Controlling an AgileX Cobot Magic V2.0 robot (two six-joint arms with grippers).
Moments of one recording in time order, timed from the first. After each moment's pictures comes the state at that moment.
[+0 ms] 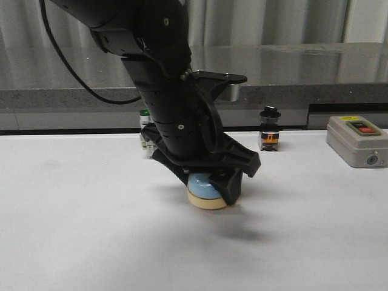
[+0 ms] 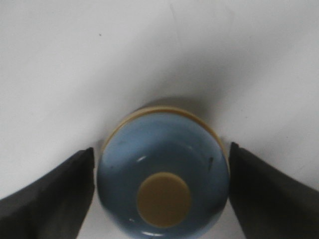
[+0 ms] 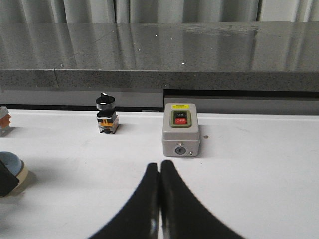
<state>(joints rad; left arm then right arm) -0.76 2.05 -1.41 -0.02 0.54 -0.01 0.07 -0.01 0.03 0.04 0.12 -0.02</state>
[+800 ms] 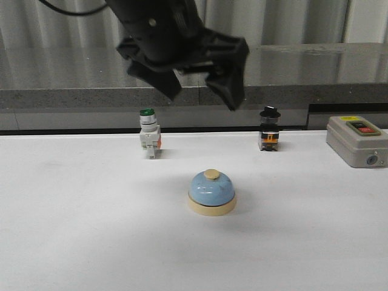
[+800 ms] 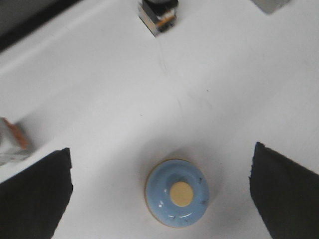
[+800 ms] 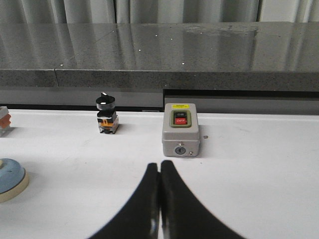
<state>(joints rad) -0.69 1.78 -1.39 -0.02 0.54 -0.01 0.07 -0.01 0.03 0.04 0.12 -0.02</state>
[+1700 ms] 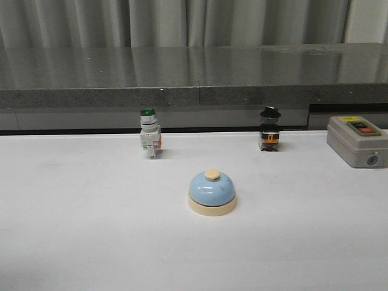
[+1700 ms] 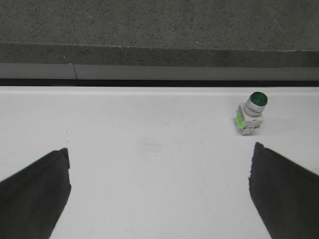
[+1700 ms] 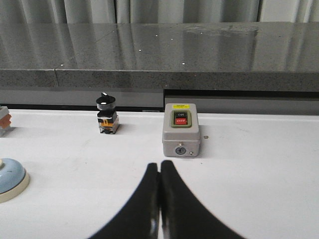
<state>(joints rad) -0.14 0.89 -0.66 -0.08 0.34 -0.02 0.07 -0.01 0.03 0.04 0.12 -0.02</state>
